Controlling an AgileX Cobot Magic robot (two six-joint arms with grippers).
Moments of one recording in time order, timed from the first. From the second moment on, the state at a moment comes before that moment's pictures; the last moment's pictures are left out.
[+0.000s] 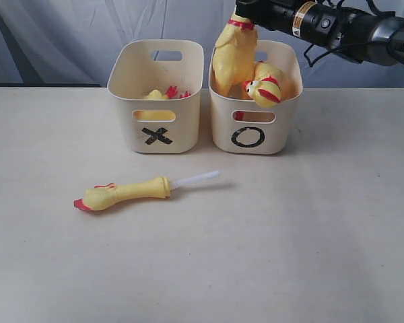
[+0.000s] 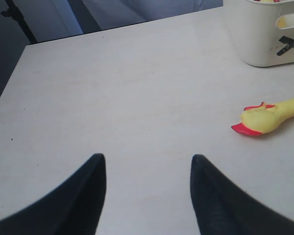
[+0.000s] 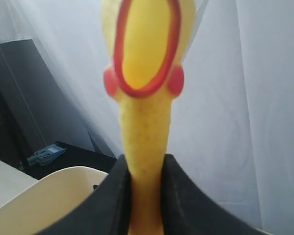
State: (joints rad) left arm -0.39 0.37 -0.55 0.47 0.90 -0.33; right arm 0.16 2.34 -1.90 -1.04 -0.57 1.17
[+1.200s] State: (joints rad) left arm -0.39 0.37 -0.55 0.47 0.90 -0.33; right arm 0.19 2.33 -1.91 -1.26 -0.46 1.36
